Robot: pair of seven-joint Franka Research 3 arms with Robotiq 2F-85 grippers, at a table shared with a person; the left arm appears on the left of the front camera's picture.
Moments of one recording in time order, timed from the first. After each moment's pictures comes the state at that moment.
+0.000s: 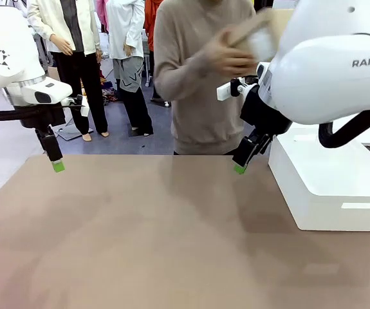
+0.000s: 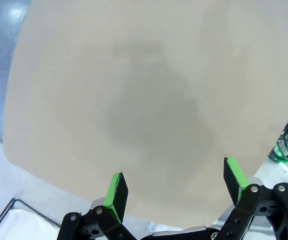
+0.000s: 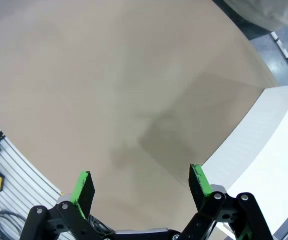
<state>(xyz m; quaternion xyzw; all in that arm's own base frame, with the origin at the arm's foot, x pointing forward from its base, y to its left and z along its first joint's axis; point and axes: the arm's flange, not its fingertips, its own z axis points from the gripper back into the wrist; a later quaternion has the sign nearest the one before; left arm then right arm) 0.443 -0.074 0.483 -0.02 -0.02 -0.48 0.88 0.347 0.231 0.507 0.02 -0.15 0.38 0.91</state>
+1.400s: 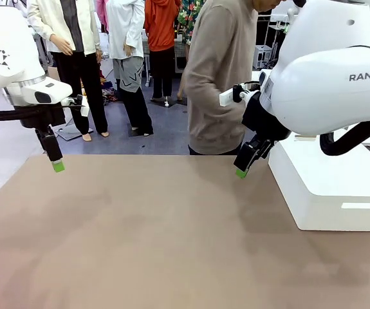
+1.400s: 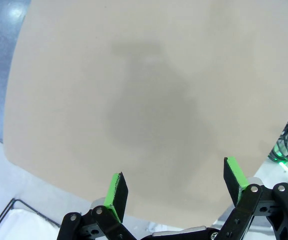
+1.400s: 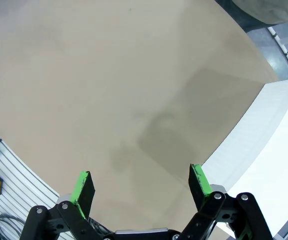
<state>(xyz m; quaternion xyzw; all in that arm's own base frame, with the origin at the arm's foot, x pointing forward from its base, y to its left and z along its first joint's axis) 0.443 -0.074 0.483 -0.02 -0.02 -0.48 0.88 0.347 0.229 0.498 0.02 -0.15 0.37 0.92</state>
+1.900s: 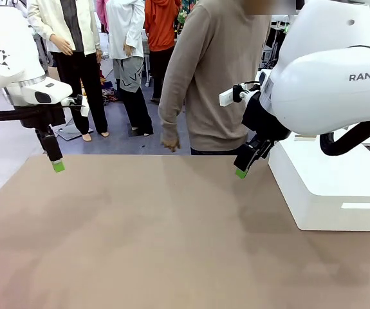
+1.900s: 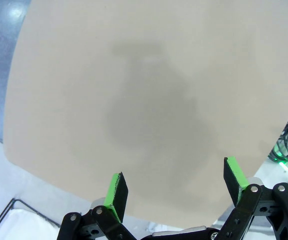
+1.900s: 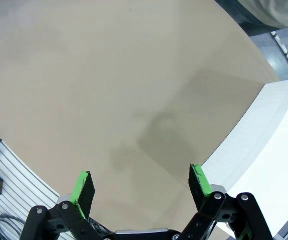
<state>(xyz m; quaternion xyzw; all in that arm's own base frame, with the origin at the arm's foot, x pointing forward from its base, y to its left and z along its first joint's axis) 0.443 -0.074 0.483 -0.02 -0.02 -0.48 0.88 0.347 0.229 0.498 0.02 -0.15 0.37 0.92</state>
